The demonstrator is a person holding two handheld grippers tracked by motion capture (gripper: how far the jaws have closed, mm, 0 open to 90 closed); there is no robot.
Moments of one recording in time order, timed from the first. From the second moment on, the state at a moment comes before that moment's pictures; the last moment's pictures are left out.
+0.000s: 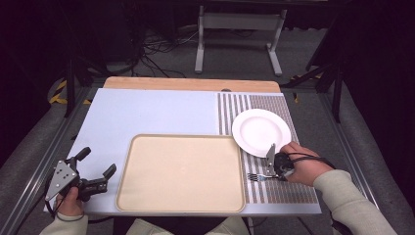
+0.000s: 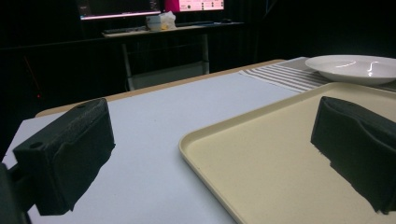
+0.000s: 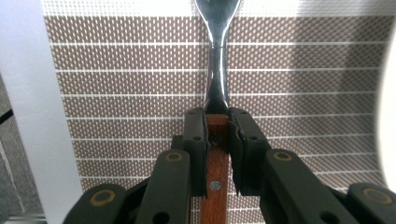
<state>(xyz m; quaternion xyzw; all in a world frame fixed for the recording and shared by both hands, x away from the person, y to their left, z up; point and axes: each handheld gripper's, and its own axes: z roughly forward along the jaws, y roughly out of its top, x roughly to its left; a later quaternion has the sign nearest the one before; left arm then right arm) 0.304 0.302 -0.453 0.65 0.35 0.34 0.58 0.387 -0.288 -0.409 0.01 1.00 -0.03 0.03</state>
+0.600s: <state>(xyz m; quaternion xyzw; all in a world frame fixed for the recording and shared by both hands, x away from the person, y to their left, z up) 0.304 0.303 -0.453 0.66 0.35 0.34 0.58 0.391 -0.278 -0.360 0.03 1.00 0.00 0.07</state>
